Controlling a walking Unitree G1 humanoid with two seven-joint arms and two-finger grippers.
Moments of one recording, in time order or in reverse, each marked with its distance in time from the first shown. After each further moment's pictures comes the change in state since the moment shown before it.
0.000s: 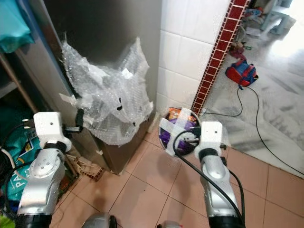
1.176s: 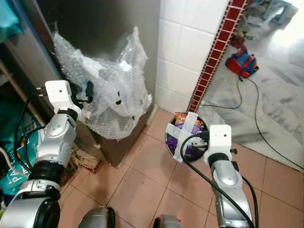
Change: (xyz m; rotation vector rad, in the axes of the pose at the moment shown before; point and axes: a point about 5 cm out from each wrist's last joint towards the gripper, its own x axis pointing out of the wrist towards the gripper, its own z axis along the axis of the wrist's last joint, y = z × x) left arm 0.077 -0.015 0.031 -0.128 -0.100 -0.114; right arm -0.017 -0.018 0.005 -0.058 0.040 0.003
